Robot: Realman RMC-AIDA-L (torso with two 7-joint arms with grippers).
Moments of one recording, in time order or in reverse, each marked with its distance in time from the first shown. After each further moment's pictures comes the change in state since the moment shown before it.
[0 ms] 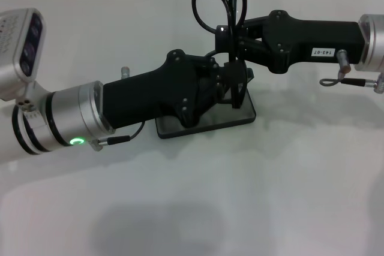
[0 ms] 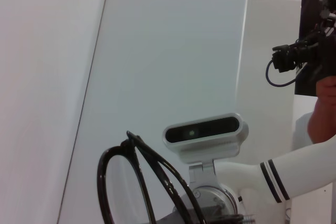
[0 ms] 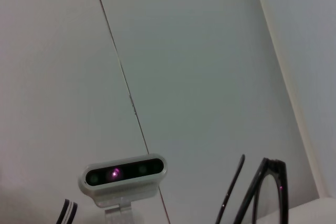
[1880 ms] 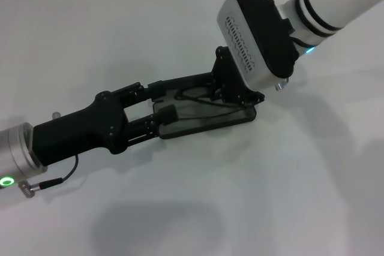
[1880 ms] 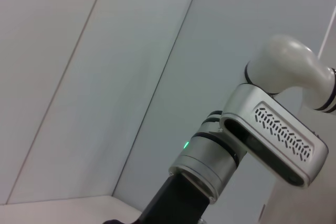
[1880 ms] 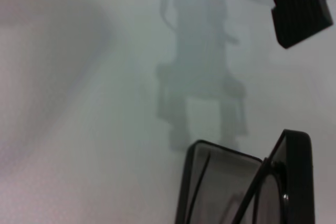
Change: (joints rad) left arm 0.212 0.082 -0.006 0.044 0.010 -0.017 -0.174; right arm 0.229 0.003 -0.901 -0.383 -0.393 0.537 0.081
